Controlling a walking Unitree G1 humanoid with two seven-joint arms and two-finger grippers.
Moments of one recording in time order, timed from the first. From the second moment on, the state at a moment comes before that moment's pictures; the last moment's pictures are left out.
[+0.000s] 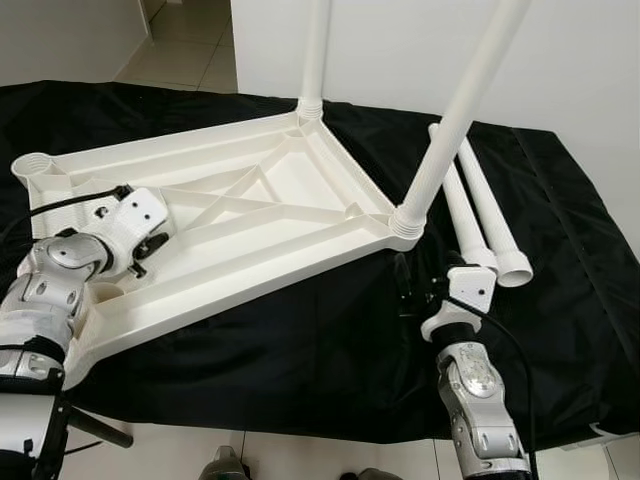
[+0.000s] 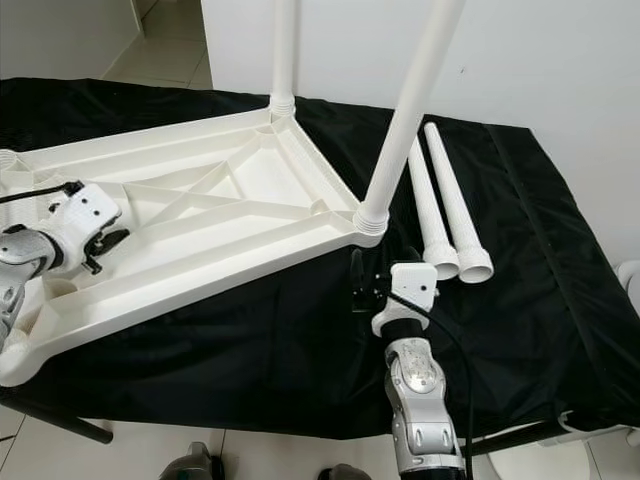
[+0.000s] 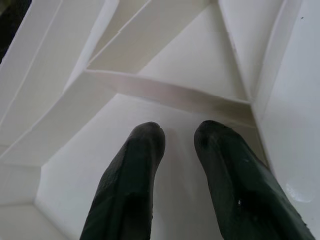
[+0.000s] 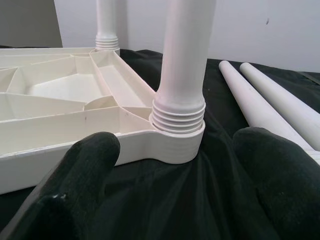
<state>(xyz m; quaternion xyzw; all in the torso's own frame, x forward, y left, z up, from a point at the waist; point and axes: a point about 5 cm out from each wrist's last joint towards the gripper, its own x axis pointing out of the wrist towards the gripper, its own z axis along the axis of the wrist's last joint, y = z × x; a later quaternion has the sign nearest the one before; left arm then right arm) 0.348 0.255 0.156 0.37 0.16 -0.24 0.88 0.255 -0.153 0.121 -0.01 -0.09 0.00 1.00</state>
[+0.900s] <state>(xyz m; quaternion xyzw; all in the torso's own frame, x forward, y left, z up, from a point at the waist) 0.336 0.234 0.174 0.32 0.14 -0.41 0.84 0.260 -0.159 0.121 -0.01 -0.09 0.01 1.00</state>
